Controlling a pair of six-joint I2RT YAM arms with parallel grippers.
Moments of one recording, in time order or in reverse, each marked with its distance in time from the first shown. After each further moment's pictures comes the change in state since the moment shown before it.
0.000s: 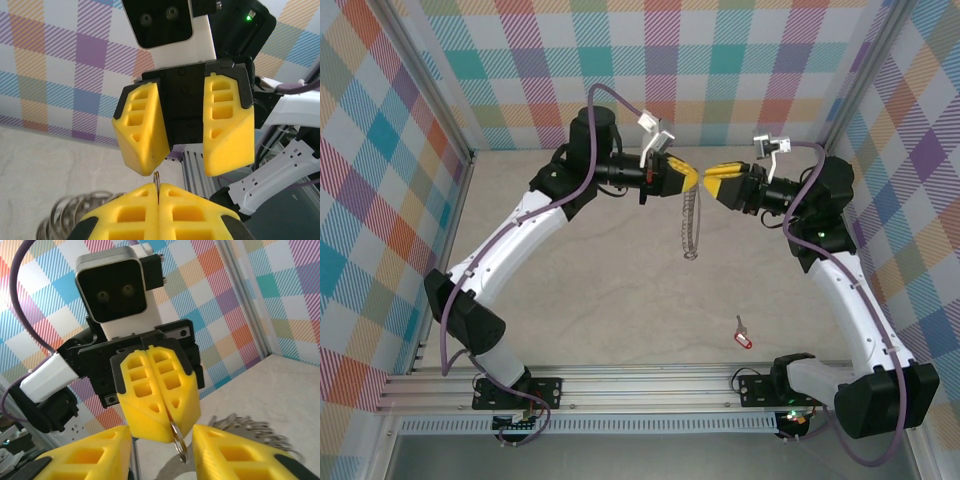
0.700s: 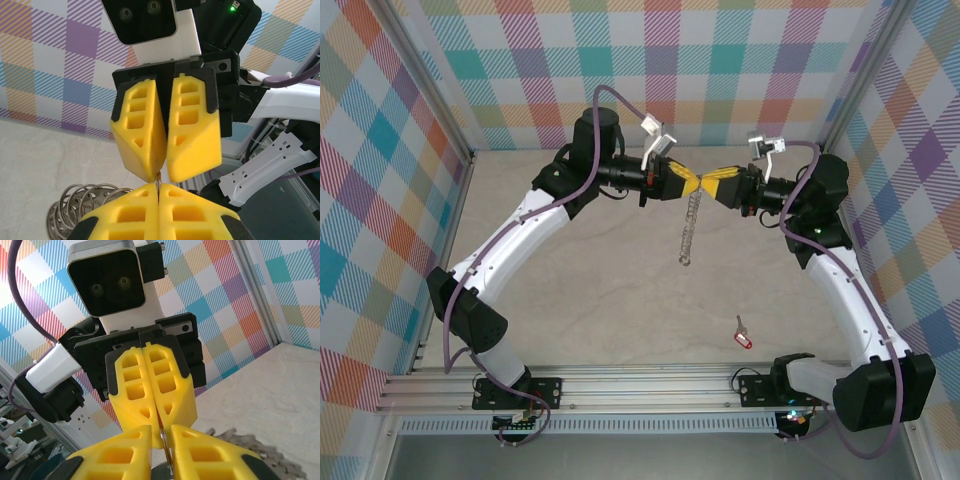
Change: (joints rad) left arm 0.000 0.012 0.008 -0.032 0.032 0.003; right arm 0.000 0.032 -0.008 0.016 -0.050 0.005
